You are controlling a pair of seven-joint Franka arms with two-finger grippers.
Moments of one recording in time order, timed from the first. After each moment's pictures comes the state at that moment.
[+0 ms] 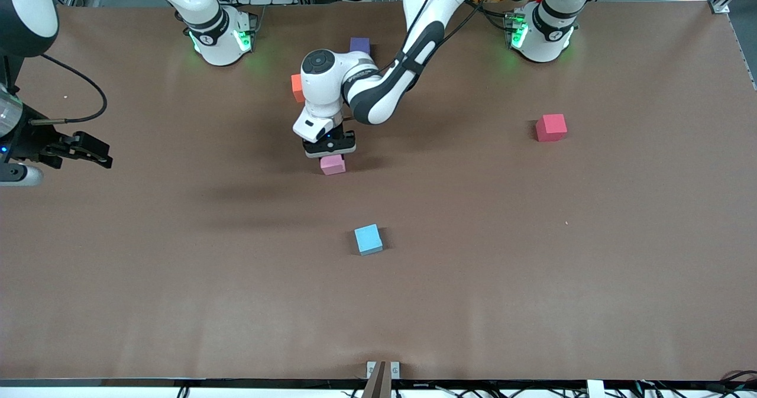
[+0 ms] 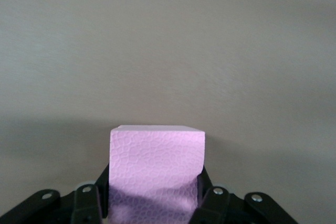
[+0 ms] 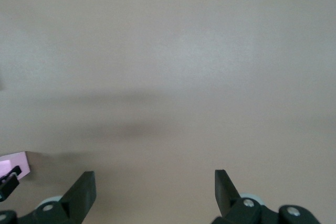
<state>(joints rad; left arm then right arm) -1.08 0.91 0.04 -1.28 0.14 2.30 -1.35 -0.02 0.09 0.00 -1.59 -0.02 1.68 -0.02</state>
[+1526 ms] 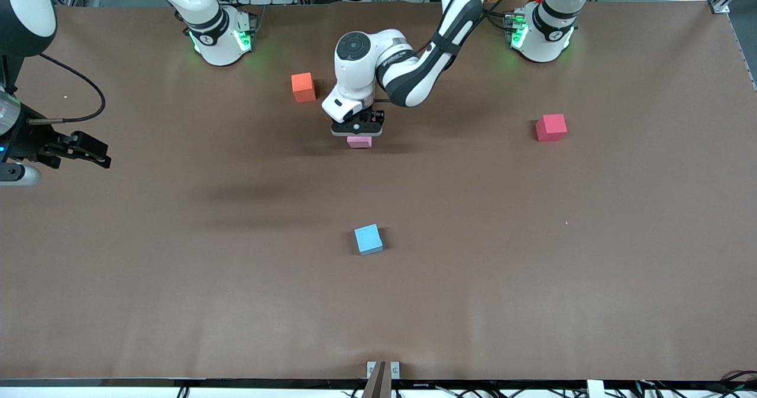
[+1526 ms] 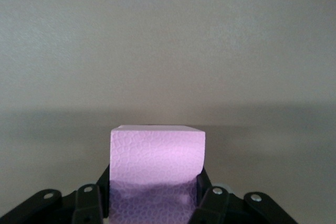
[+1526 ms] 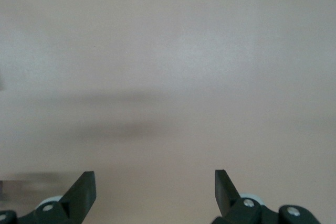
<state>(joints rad) -0.94 0.63 -0.13 -1.74 0.11 2.43 -1.12 -0.02 0.09 0.00 -1.59 -0.02 1.68 -0.02</state>
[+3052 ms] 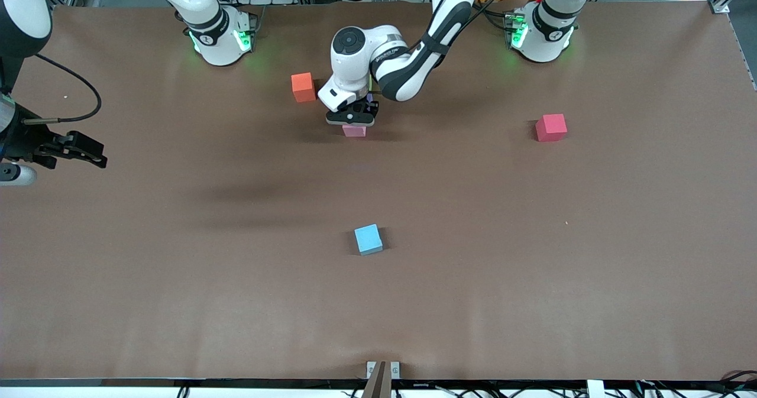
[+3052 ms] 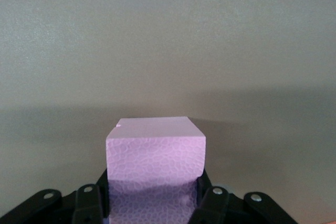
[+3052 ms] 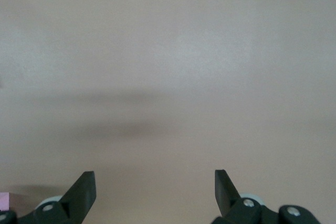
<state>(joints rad) -0.94 0.65 -0.20 -1.77 0.11 2.46 -1.12 -0.03 0.09 0.00 -1.59 -0.02 1.68 -0.04</state>
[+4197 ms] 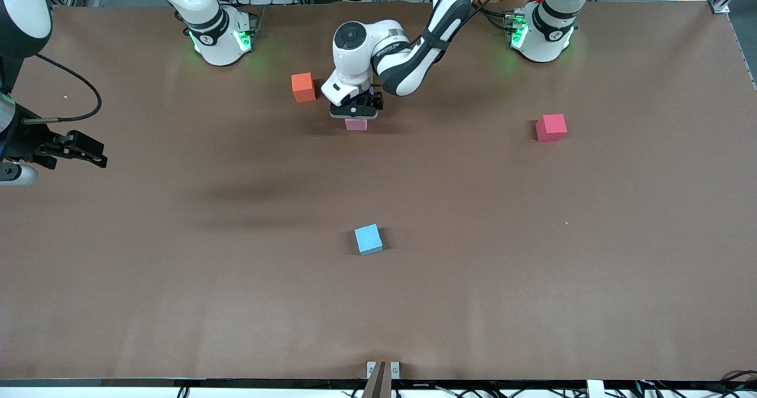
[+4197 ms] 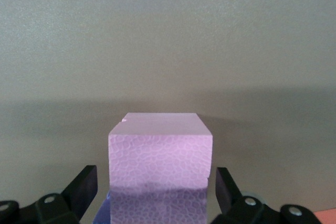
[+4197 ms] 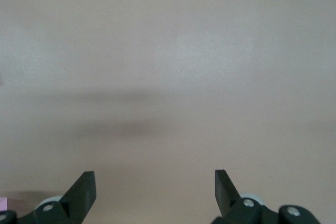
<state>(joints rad) -0.94 0.63 -0.22 -1.82 0.11 2.46 -1.17 -0.03 0.09 0.00 -1.59 -0.02 1.68 -0.06</state>
